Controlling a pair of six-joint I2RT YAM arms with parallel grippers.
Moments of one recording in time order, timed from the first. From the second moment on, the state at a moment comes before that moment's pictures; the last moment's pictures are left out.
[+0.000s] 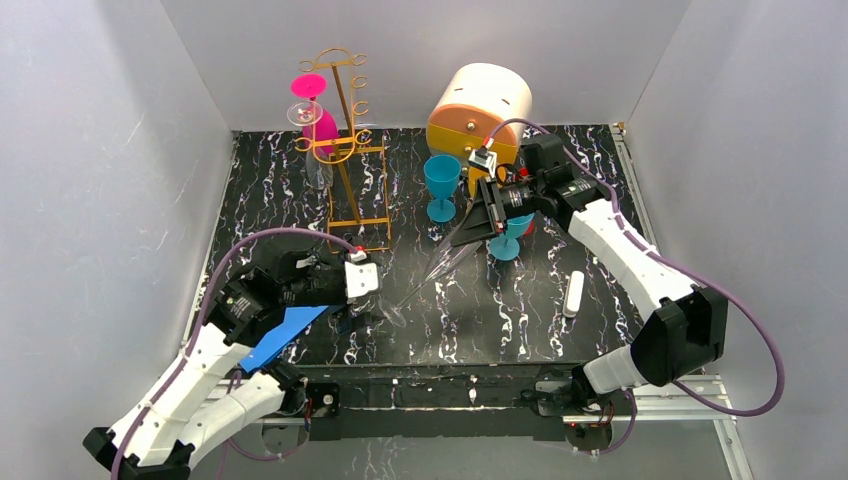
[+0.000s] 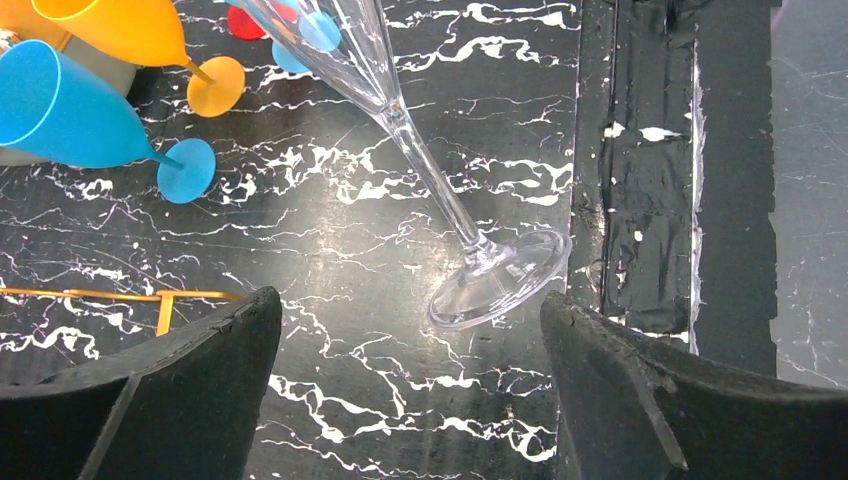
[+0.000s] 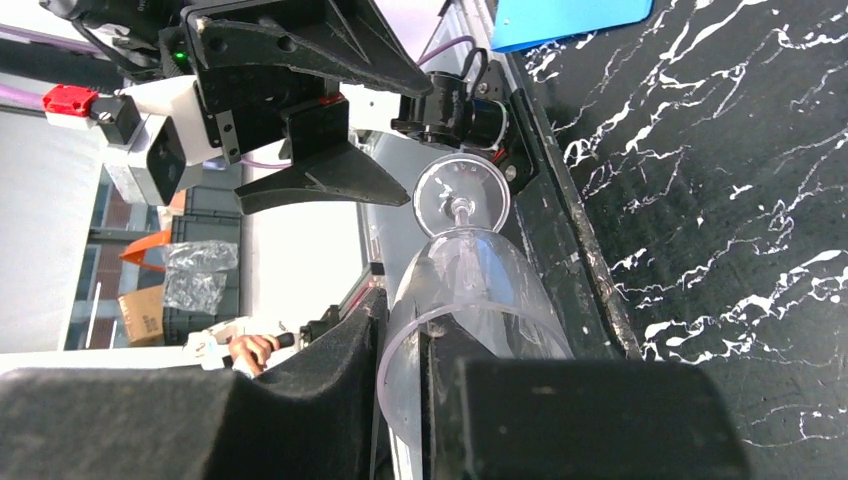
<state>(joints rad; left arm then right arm) -0.63 0.74 0.93 -0.76 0.60 0.62 0.45 1.44 1.31 -0.58 -1.23 0.48</state>
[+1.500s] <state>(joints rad) -0.63 0.87 0.95 -0.57 -0.08 -0.12 0.77 1.50 1.51 -0.91 0.14 0.37</state>
